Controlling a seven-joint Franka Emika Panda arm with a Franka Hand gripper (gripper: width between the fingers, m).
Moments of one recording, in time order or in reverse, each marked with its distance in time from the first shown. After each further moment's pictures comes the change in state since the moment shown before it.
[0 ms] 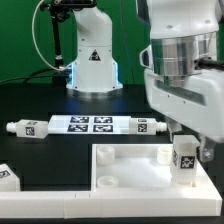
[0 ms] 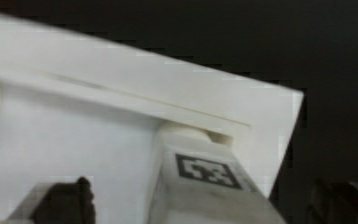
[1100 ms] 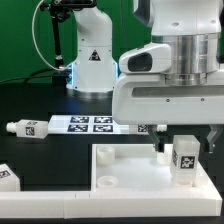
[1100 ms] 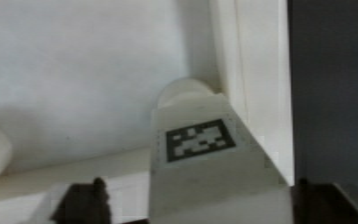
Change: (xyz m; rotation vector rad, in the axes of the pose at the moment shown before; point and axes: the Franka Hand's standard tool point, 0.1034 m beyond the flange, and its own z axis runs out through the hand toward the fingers) arm 0.011 0.003 0.001 -0.061 0.042 -0.917
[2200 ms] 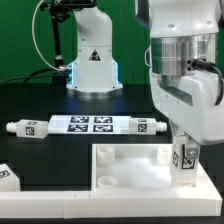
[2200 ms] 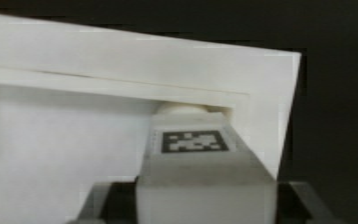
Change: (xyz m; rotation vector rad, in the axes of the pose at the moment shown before) arm -0.003 -0.003 0.002 0.046 -0.001 1.305
